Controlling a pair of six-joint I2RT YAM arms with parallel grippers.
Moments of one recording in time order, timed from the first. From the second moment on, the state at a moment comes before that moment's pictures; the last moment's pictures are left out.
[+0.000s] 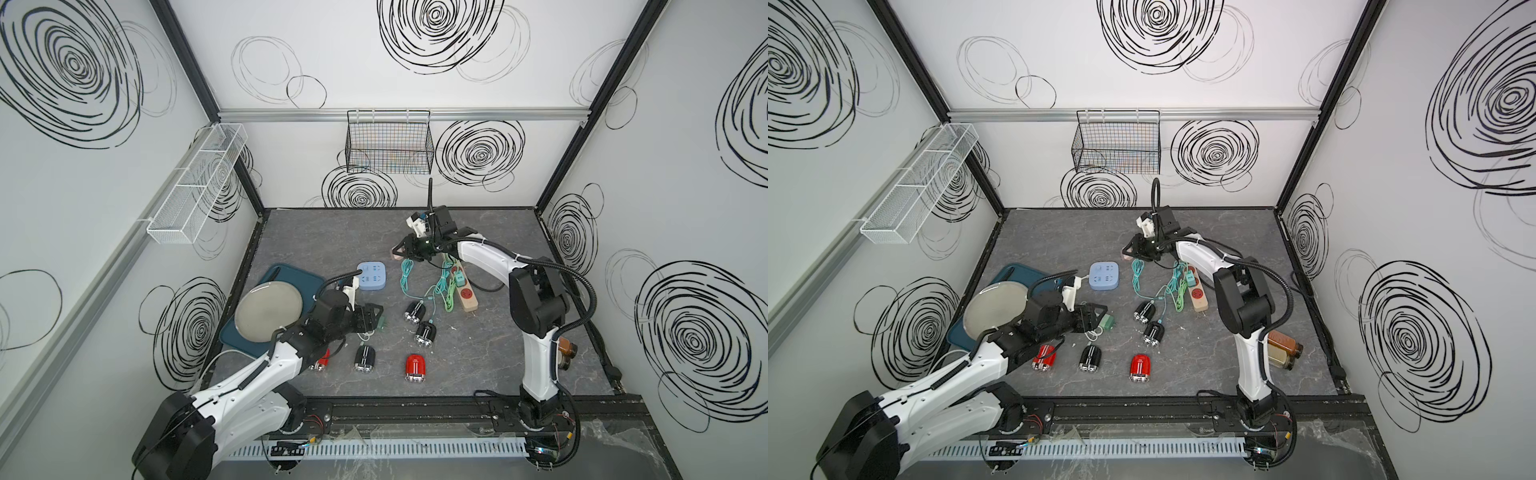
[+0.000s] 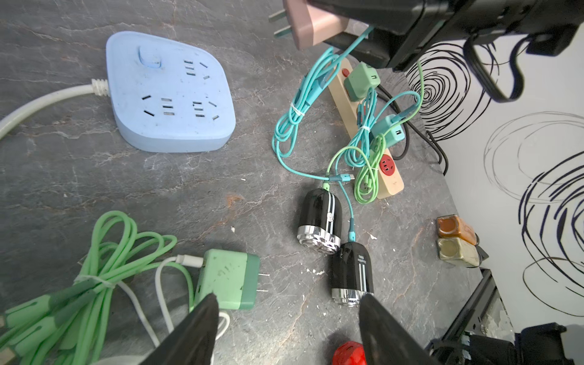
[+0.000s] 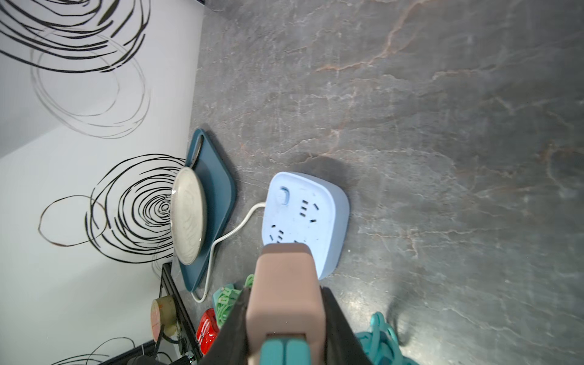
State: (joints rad) left arm -0.56 0.98 0.45 -0.06 0.16 -0.65; right arm 0.50 2.06 1.61 -0.37 -0.58 0.55
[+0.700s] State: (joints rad) left arm -0.62 1.04 0.44 -0.06 0.14 -0.67; right arm 0.47 2.25 1.75 -0.58 -0.46 0.45
